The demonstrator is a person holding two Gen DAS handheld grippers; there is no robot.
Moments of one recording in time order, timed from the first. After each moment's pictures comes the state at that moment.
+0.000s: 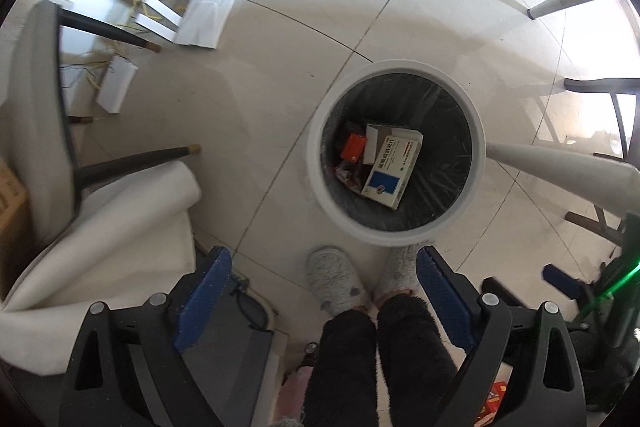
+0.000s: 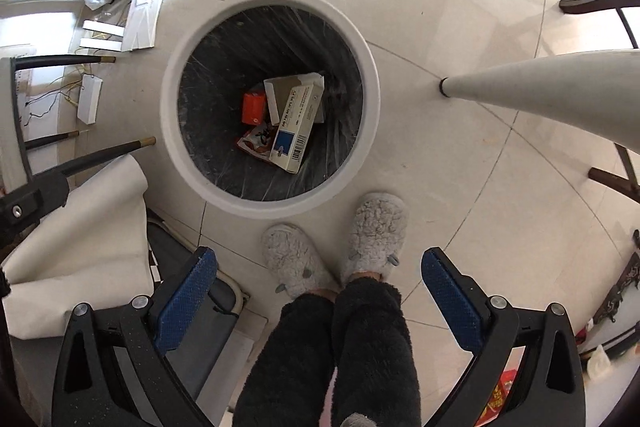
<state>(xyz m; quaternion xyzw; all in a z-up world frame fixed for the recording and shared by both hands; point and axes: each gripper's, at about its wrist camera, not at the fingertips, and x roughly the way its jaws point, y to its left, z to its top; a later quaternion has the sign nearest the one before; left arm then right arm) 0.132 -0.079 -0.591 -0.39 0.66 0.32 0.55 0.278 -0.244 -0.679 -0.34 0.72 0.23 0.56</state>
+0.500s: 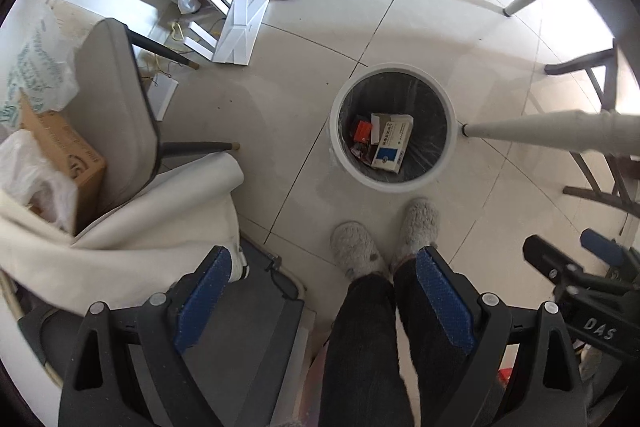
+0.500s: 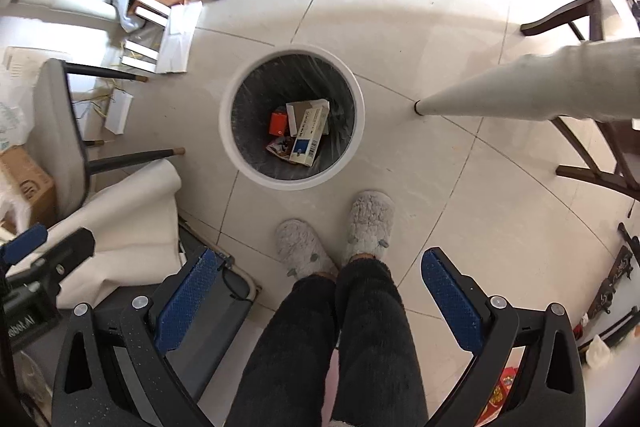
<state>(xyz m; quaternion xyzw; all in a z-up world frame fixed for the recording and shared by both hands) 0.095 -0.131 -0.449 -0.35 0.66 0.33 0.57 0.237 -0.253 -0.503 -0.32 0.69 0.25 0.60</state>
